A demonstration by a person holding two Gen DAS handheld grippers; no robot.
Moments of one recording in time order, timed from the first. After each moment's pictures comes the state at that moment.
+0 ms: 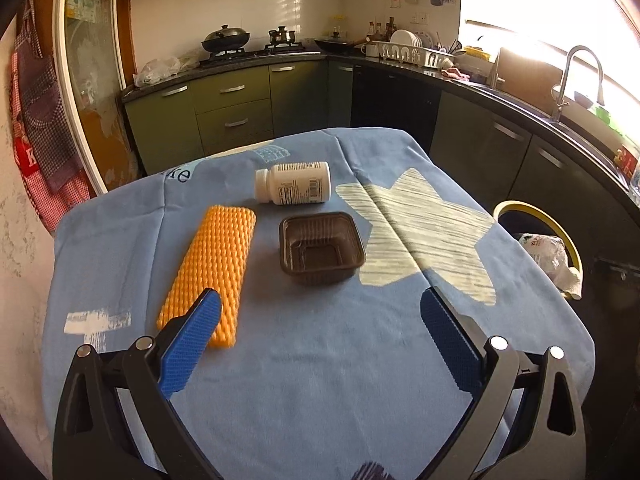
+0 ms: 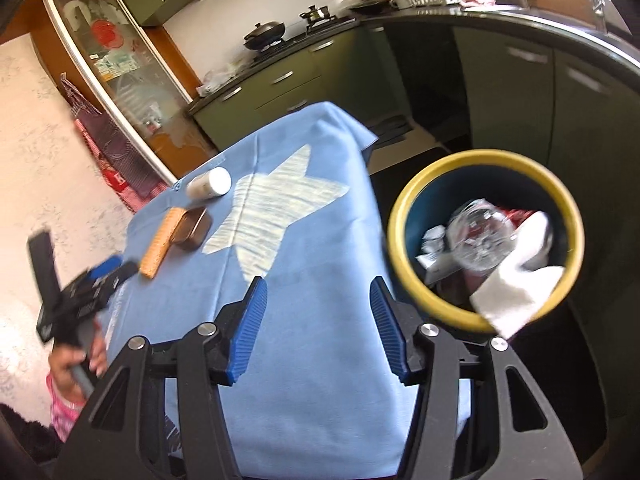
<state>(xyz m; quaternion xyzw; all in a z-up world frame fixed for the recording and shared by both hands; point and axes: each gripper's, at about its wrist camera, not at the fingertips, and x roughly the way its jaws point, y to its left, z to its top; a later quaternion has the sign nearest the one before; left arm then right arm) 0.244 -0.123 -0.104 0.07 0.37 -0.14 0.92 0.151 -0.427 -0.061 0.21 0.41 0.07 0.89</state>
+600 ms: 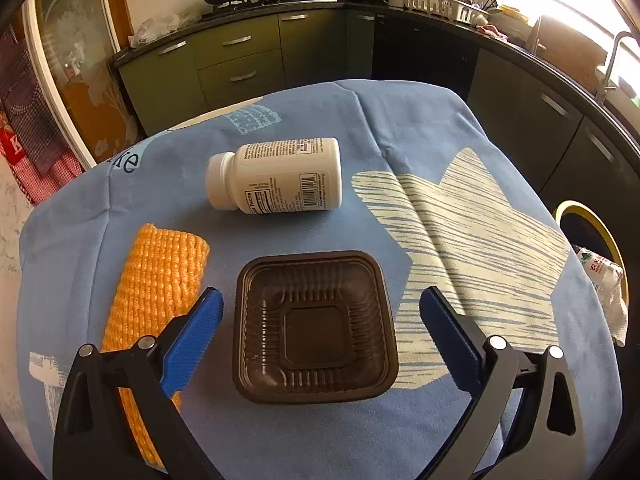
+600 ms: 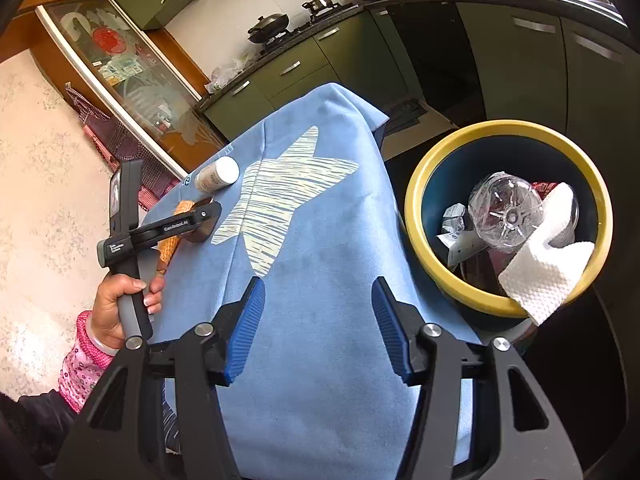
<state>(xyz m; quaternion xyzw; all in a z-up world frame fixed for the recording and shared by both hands) 0.358 -0.172 -0.161 0.08 0.45 -0.11 0.88 0.154 -0.429 -0.082 0.24 0.41 0.10 0.87</state>
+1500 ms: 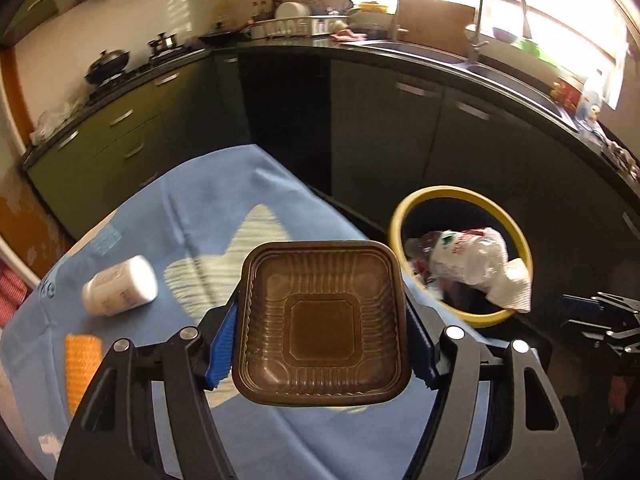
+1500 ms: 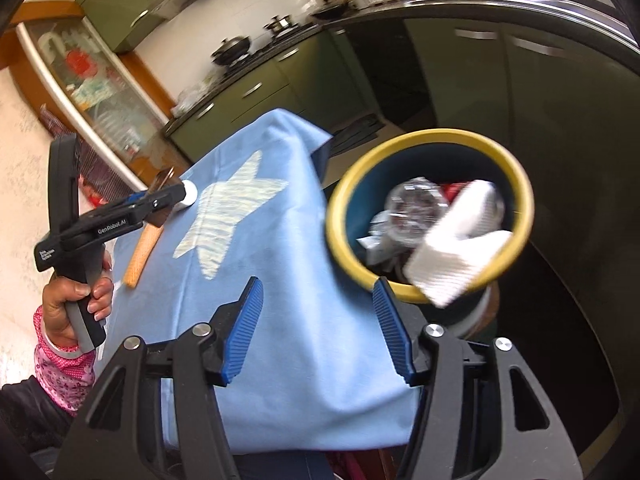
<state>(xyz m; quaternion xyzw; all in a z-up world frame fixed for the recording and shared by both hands) 0.287 -0.311 -0.085 0.16 0.39 -0.31 0.85 0.109 -0.484 -0.077 0.25 0.39 0.02 0.88</state>
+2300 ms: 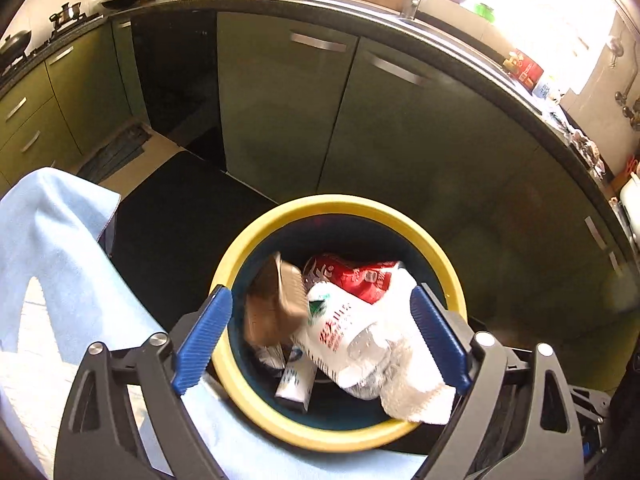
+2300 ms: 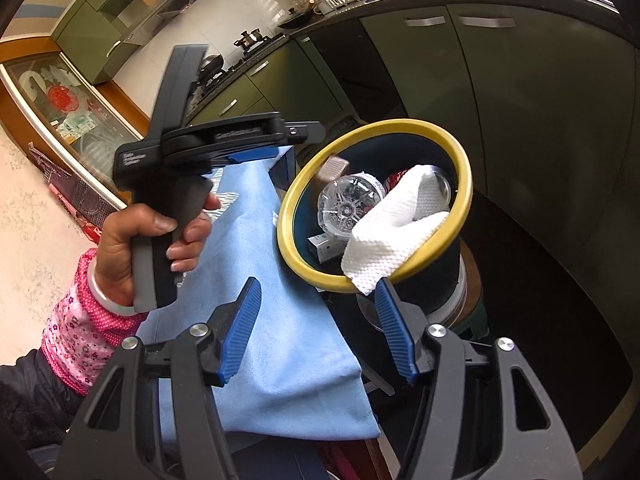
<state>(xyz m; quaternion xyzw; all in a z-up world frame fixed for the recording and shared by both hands) 0.320 -0.497 -0.147 0.14 0.47 -0.42 0.77 0.083 -0.530 -0.096 0.30 0.39 0.00 0.87</state>
